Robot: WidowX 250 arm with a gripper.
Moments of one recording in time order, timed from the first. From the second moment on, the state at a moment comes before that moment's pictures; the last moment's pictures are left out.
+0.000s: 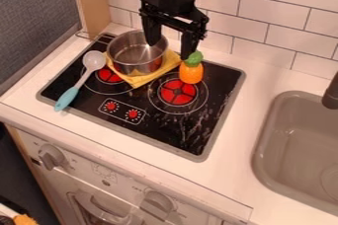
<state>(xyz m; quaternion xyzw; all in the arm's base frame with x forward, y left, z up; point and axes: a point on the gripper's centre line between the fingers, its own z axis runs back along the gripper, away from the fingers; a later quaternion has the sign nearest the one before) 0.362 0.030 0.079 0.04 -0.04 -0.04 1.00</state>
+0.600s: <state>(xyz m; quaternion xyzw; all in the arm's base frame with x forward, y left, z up) 0.309 0.069 0.081 0.02 -0.03 -0.03 1.00</state>
